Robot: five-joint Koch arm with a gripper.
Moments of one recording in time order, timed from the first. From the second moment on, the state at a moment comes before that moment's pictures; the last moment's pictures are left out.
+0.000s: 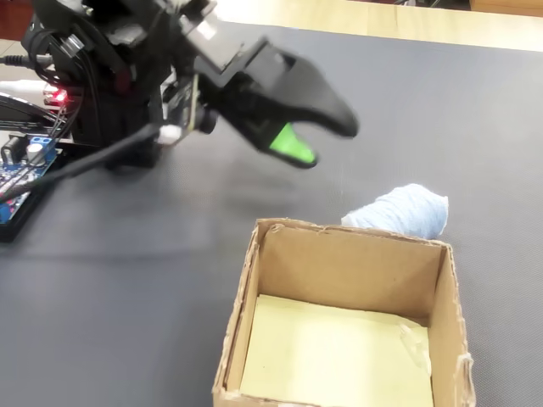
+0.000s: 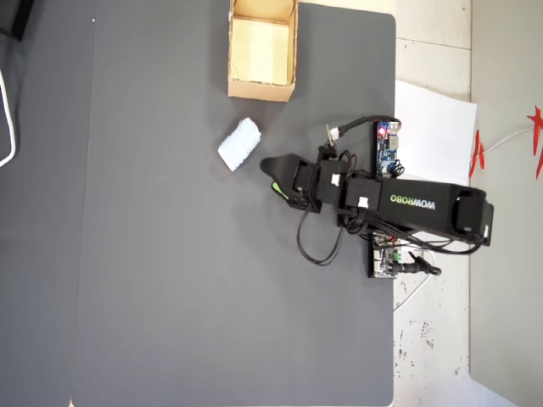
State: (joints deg) arm 13.3 129.6 155.5 9.0 74.8
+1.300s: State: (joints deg) arm 23.8 82.6 118.8 29.2 74.6
